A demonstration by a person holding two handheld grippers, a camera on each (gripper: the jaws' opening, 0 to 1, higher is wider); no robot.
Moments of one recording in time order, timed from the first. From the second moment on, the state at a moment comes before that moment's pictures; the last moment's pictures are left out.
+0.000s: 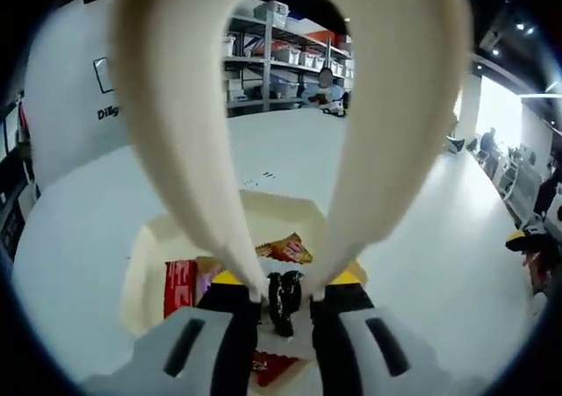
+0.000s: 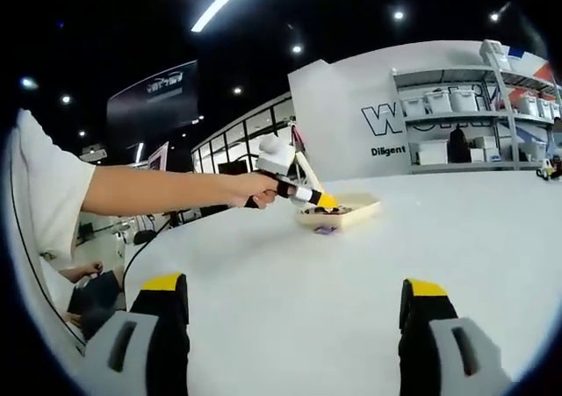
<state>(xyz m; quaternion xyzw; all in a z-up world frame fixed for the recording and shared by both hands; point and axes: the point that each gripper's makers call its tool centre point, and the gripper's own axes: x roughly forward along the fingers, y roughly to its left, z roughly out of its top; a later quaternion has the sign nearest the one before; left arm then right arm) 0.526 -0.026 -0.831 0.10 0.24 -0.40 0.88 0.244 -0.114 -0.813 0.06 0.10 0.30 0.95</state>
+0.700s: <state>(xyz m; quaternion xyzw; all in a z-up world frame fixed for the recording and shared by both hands) 0.513 -0.033 -0.794 0.12 0.17 -0.42 0.88 0.247 -0.114 -0.814 0.07 0.10 0.30 0.95</state>
